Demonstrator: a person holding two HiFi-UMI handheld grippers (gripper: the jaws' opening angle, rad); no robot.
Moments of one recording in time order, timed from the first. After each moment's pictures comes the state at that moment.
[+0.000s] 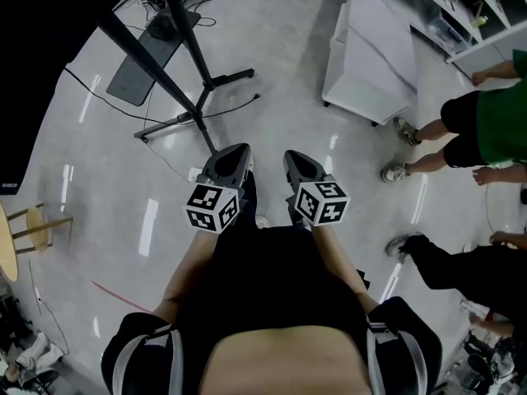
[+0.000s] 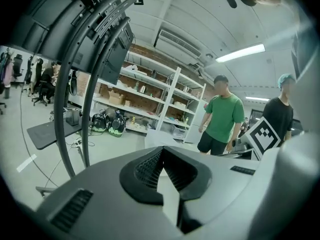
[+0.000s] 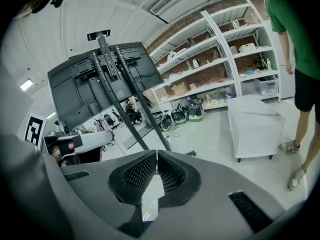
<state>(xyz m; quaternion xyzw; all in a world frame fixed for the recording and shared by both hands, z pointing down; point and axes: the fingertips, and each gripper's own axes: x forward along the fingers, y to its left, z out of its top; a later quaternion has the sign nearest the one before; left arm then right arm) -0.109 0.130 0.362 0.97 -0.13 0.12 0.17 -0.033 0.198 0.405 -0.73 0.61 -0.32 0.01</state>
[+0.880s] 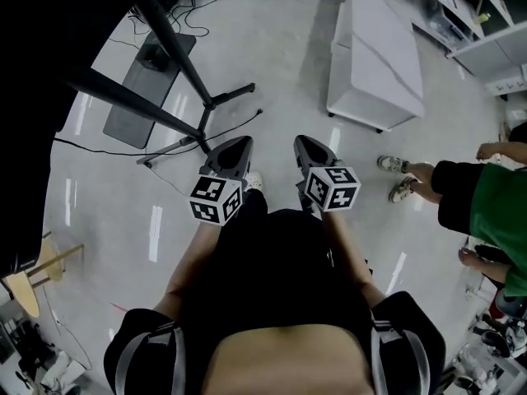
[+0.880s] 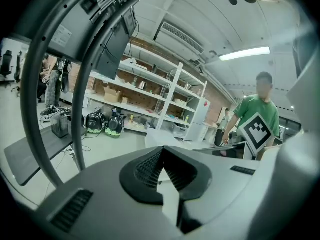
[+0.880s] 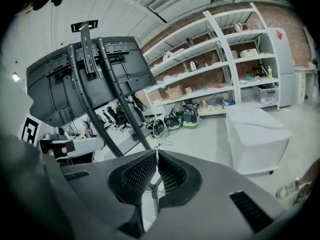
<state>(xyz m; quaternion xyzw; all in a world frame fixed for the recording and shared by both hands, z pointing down) -0.017 -0.036 0.357 0.97 -0.09 0.14 0.17 0.079 0.036 0.390 -0.76 0.57 -0.31 0.00</state>
